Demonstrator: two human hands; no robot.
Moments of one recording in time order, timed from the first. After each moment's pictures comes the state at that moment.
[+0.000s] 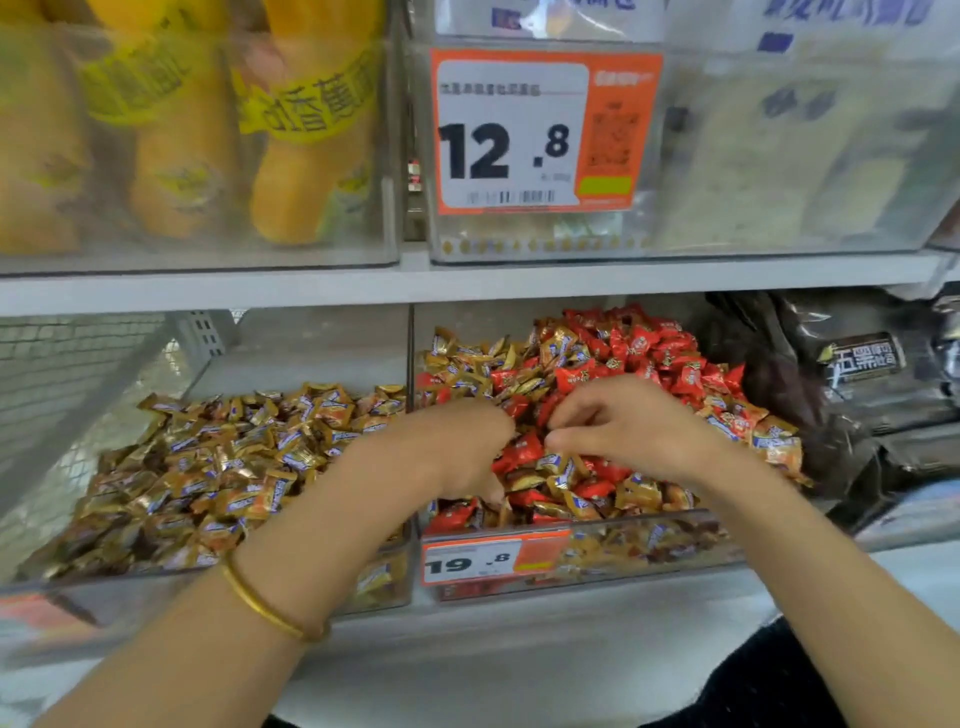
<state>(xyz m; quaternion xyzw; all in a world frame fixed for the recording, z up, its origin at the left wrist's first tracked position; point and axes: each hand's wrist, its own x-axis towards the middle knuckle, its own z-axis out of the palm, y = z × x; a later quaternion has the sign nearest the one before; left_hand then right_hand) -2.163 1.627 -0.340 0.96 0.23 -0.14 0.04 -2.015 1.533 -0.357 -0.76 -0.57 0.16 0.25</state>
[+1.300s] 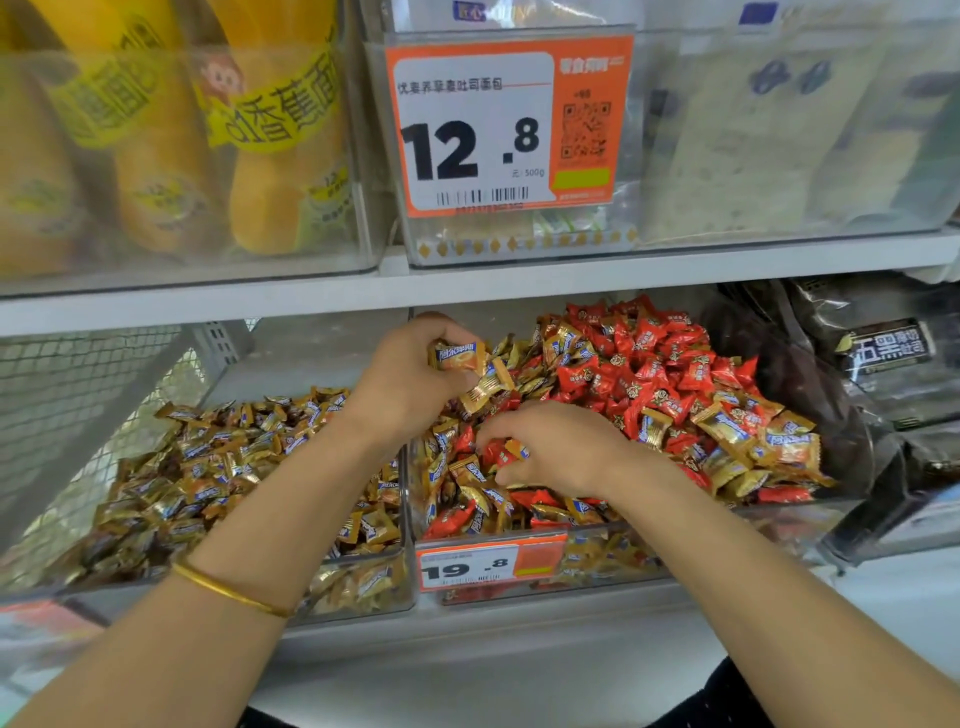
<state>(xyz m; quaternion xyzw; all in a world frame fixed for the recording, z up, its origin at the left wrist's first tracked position) -2.171 1.655 -0.340 0.79 0.34 0.32 0.40 -2.039 1.571 -0.379 -0.72 -0.69 0.09 0.06</state>
